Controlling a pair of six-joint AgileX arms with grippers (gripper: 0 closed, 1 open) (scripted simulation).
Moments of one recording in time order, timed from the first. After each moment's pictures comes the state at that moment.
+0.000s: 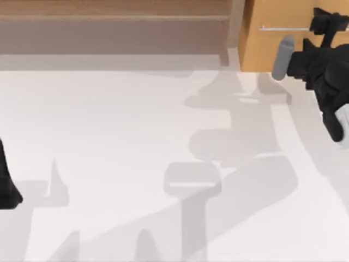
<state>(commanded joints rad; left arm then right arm) 0.00 0.00 0.00 0.00 0.00 0.00 0.16 2.28 1.06 1.22 0.20 -1.56</state>
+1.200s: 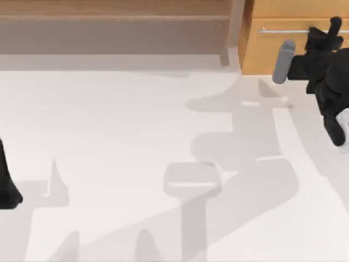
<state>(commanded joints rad) 0.00 0.00 0.00 0.00 0.00 0.00 0.17 2.27 1.02 1.24 0.21 -1.55</state>
